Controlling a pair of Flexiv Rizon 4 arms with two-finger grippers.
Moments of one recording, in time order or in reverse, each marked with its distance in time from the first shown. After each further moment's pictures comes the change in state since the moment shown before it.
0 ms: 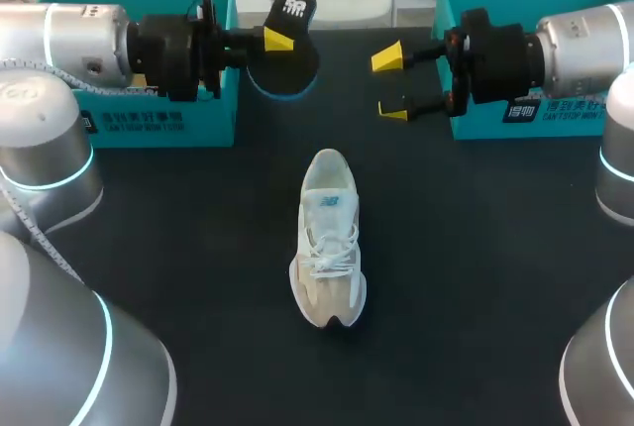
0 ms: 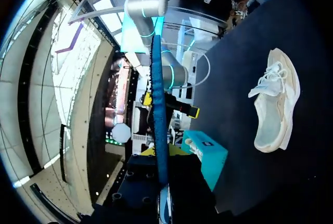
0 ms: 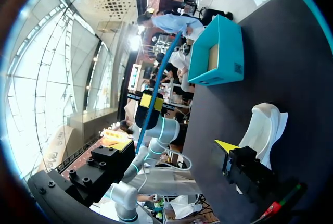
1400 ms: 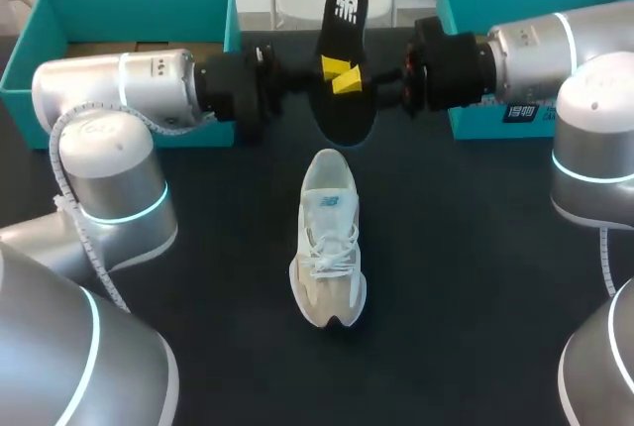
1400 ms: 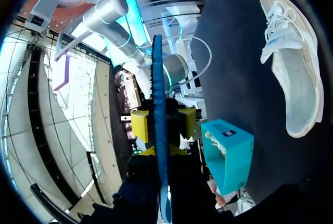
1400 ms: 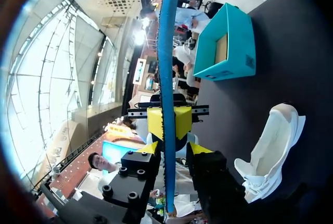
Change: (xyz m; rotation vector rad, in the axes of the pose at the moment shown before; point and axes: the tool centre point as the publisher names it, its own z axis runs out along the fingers) left arm 0.023 -0.010 0.072 -0.026 -0.130 0.297; right arm -0.004 0.000 0.049 0.051 0.048 -0.009
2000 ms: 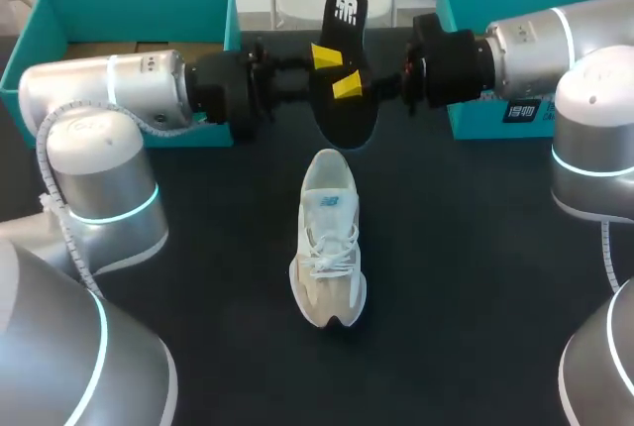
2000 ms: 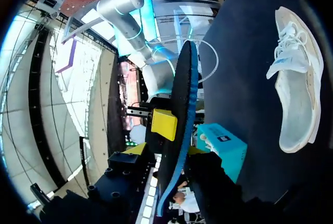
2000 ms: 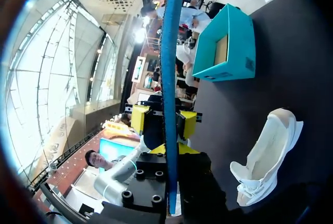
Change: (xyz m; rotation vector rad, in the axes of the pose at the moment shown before) left arm 0.001 0.005 -0.015 -0.039 0.027 -0.185; right arm -0.004 0.006 -0.001 0.003 -0.017 -0.046
